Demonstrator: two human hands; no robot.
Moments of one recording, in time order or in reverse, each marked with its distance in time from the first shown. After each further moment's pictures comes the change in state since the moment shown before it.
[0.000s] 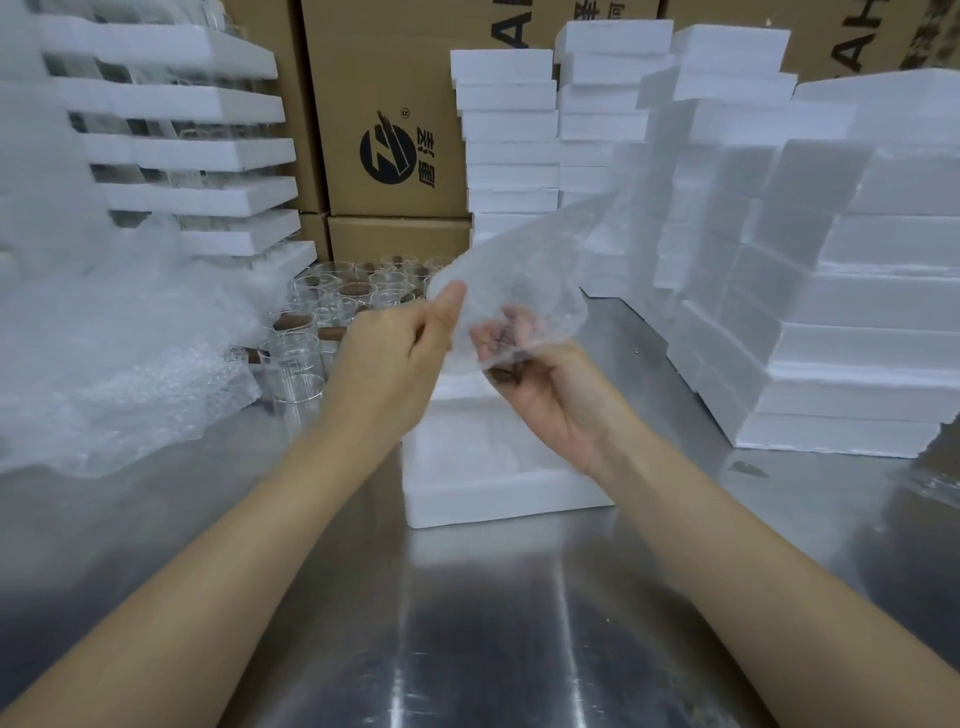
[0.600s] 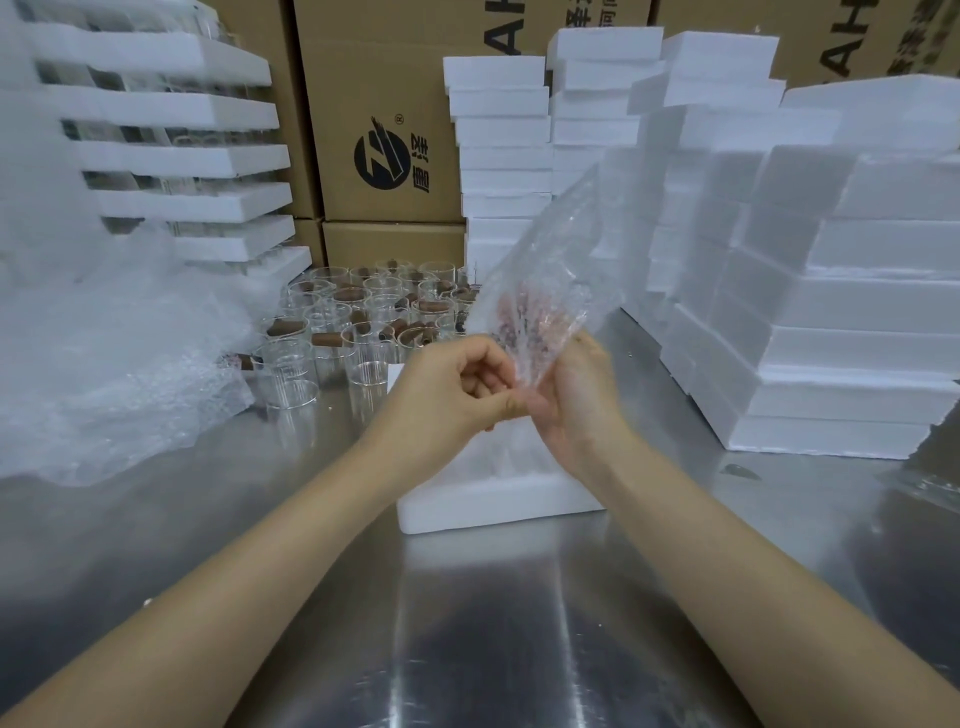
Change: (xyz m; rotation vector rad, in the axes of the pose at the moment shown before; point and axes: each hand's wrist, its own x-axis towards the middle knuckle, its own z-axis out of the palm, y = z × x) left_hand -0.013 0.016 0.023 -0.522 -0.332 -0.024; right_hand -0.003 -0.003 -0.004 -0.392 0.243 -0.228
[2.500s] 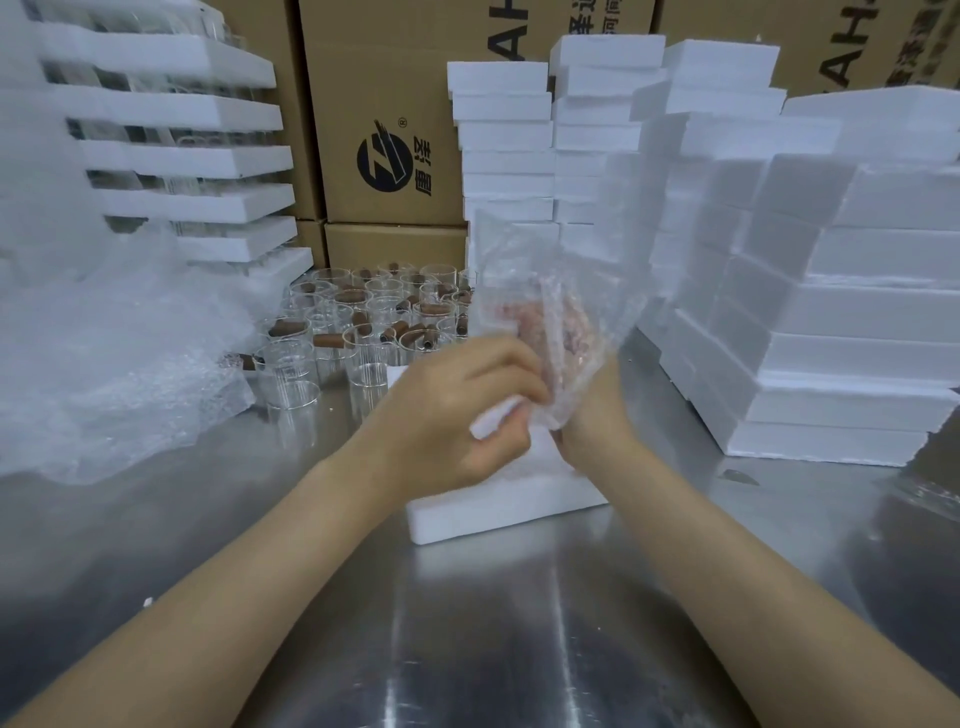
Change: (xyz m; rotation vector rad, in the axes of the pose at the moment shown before) left_hand -0.003 0.004 -0.005 0.597 0.016 0.814; right_hand 0.002 0.003 -0.011 -0.047 -0.077 -0.043
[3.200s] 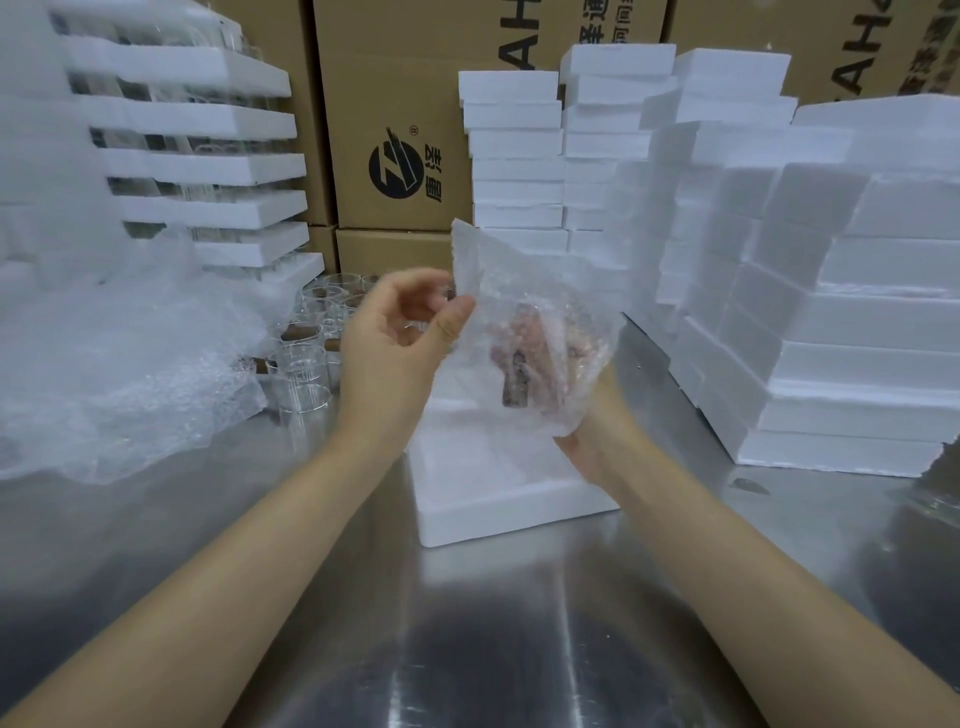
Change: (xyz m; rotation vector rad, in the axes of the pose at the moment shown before) left_hand 0.000 -0.024 -0.010 -0.547 0.534 -0.789; right_hand -0.005 -0.010 0.006 0.006 0.040 0.173
